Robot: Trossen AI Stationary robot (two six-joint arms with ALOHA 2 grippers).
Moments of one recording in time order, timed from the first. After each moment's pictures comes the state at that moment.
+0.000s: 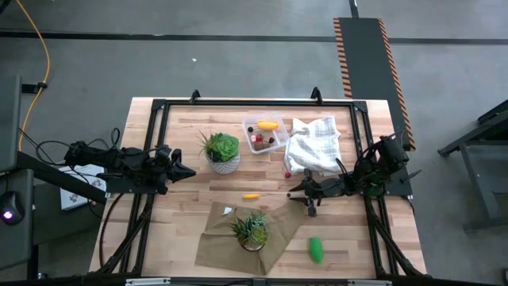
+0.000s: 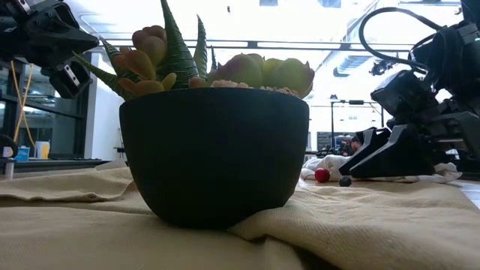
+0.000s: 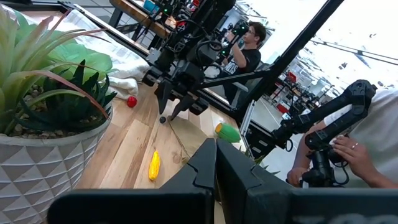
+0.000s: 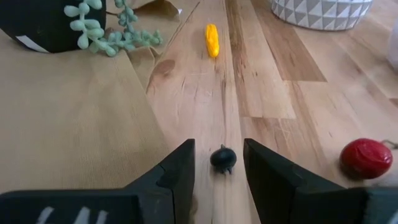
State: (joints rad) left arm -0.13 0.01 0.12 -0.19 -0.15 -0.61; right arm 0.32 1.85 0.17 1.27 0.25 0.08
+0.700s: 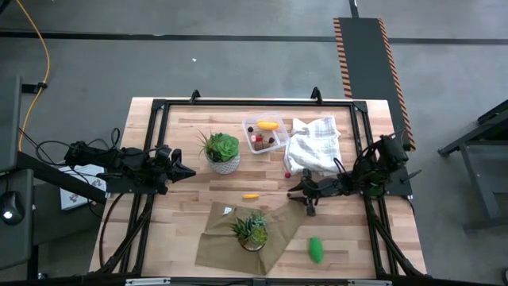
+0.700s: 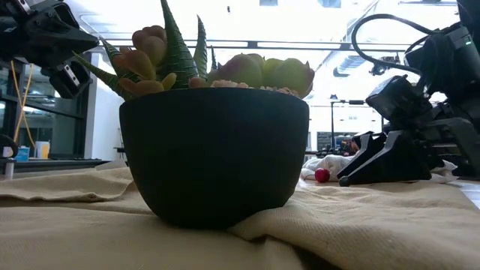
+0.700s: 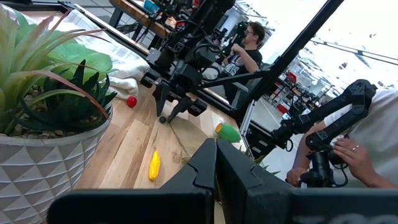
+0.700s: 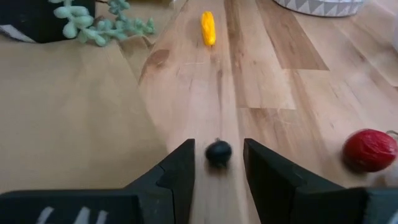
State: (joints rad) left arm -0.13 0.01 0.12 -0.19 -0.15 -0.61; right arm 0.31 1.85 0.18 1.21 0.23 0.09
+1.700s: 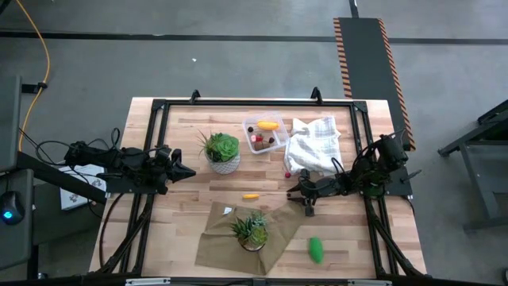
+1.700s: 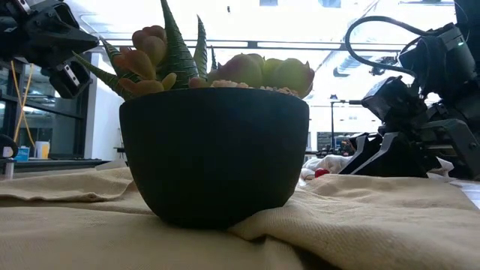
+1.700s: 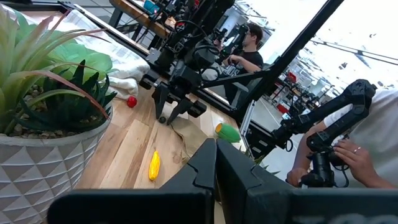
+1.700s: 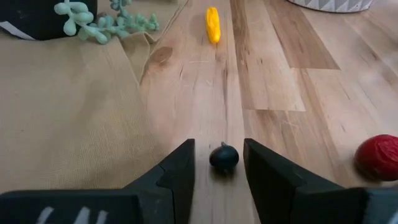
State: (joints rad) left arm -0.13 0.01 0.12 -0.19 -0.15 -0.61; right arm 0.29 1.85 0.21 1.17 0.20 0.09
